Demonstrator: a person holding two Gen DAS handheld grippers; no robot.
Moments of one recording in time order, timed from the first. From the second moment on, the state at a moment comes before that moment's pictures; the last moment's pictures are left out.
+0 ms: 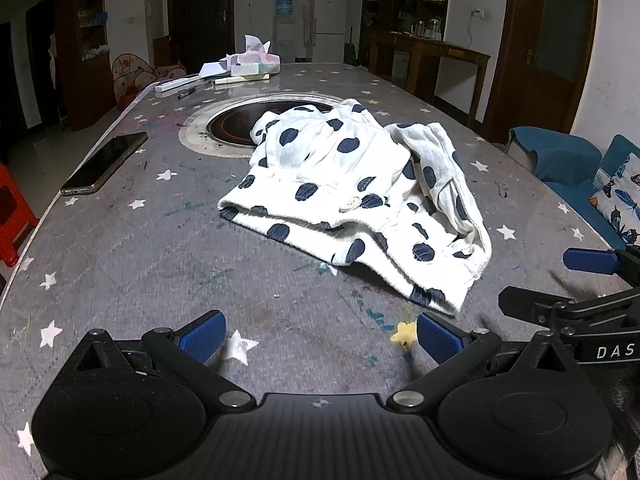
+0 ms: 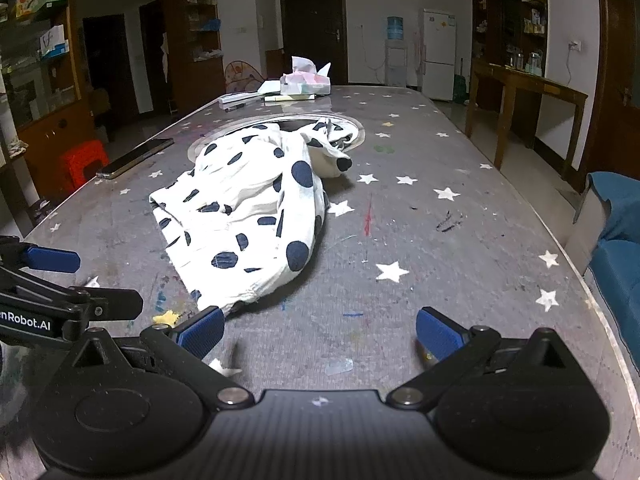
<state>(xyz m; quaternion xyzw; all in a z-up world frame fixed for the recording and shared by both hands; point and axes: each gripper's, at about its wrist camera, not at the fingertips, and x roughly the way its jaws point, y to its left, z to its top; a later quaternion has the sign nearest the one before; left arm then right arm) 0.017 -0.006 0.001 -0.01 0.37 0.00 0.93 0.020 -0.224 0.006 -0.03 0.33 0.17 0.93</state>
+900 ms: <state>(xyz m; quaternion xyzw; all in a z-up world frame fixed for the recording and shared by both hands) 0.082 0.016 0.015 0.02 0.36 0.02 0.93 0.060 -0.210 0.017 -0.04 0.33 0.20 0.92</state>
